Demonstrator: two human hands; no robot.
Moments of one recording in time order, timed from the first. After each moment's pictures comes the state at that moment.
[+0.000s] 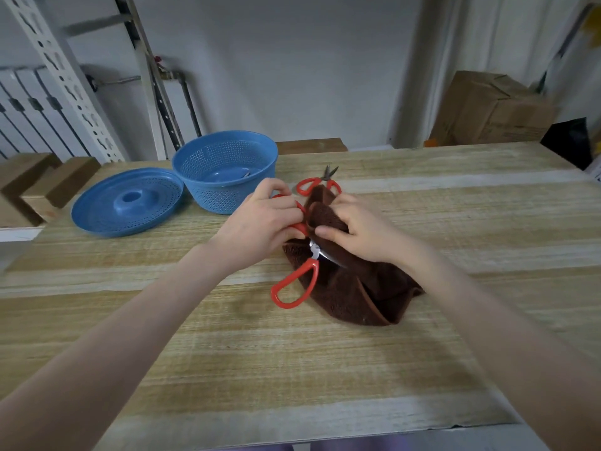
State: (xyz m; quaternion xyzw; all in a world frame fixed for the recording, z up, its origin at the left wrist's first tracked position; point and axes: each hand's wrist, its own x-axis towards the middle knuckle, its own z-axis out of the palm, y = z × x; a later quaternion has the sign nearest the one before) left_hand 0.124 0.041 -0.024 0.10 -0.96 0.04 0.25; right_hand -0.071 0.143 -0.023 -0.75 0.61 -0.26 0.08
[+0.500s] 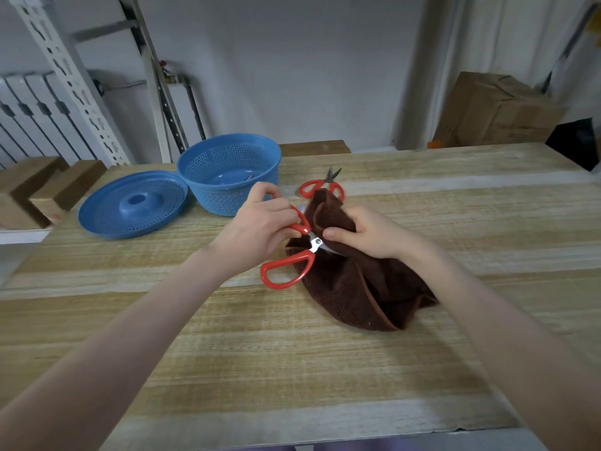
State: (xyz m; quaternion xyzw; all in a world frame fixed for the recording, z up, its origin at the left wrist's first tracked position) left_hand 0.130 0.041 -0.026 0.12 -0.95 0.03 0.28; right_hand -0.077 0.139 -0.024 -0.71 0.59 -0.31 0.24
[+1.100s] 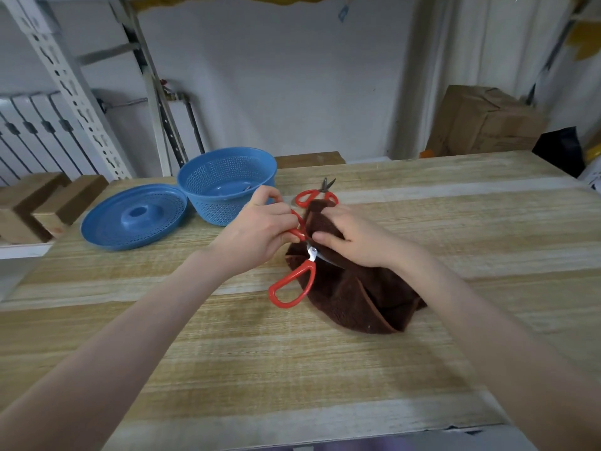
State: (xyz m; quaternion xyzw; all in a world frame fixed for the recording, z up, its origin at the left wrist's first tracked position) left_hand 0.126 0.043 -0.014 0.10 -0.96 0.06 0.25; right_hand -0.071 0.141 -0.021 -0.76 0.59 -0.24 0.10
